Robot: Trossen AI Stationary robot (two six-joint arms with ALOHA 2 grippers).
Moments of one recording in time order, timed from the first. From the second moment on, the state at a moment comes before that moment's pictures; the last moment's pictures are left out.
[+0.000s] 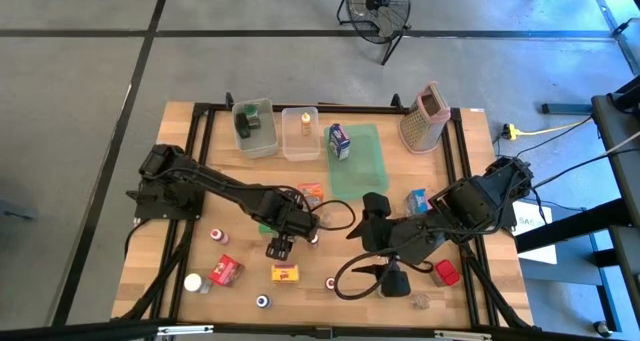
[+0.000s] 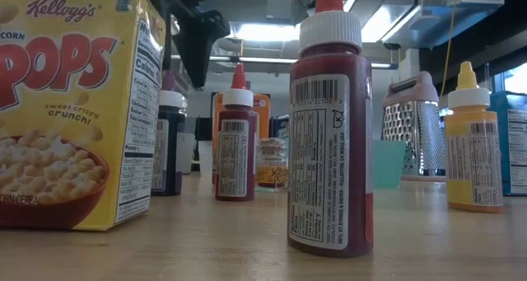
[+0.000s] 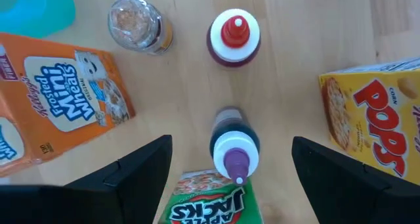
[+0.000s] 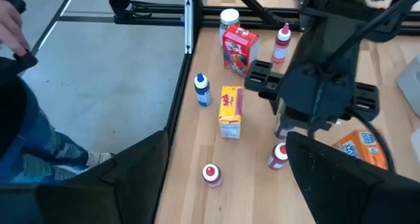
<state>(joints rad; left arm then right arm) -0.30 1.79 1.49 -1.04 -0.08 -0.09 0.59 1.83 2.30 -1.22 0.23 0.37</state>
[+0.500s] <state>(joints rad) -0.30 1.83 1.49 -1.04 -0.05 -0.11 0.60 1.84 2.30 -1.23 0.24 0.38</state>
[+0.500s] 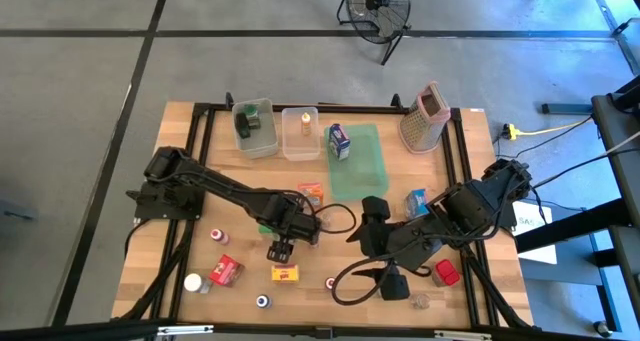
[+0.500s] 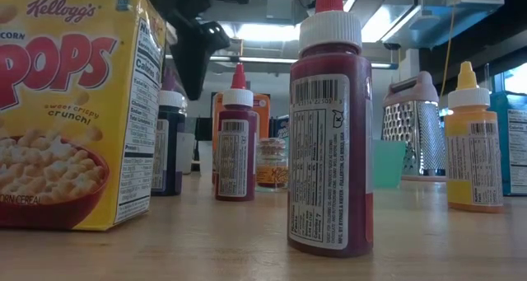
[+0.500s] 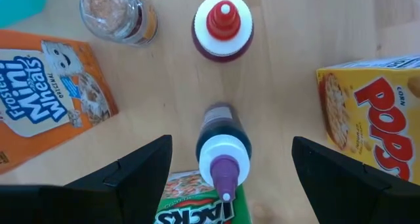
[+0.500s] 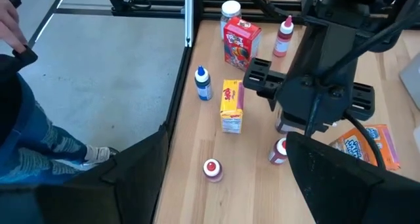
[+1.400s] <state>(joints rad) -0.30 1.83 1.41 -0.97 -0.08 -0.12 0.59 1.84 2.30 -1.26 0.29 0.36</state>
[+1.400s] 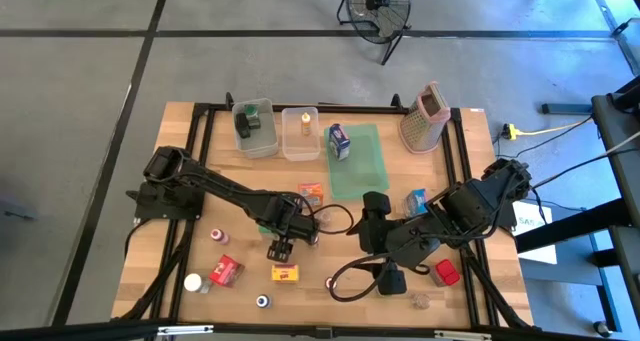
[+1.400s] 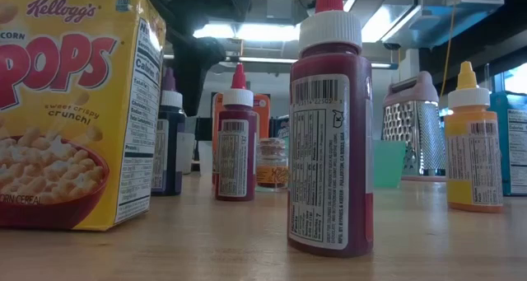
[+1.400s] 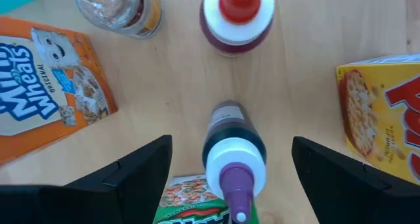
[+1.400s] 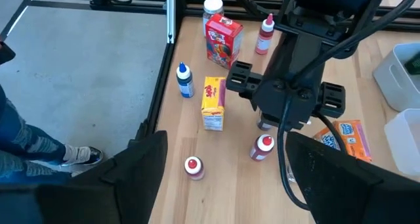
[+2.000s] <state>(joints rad) -0.30 1.83 1.41 -0.96 -0.08 -0.12 0.59 1.84 2.30 -1.28 0.31 0.35</state>
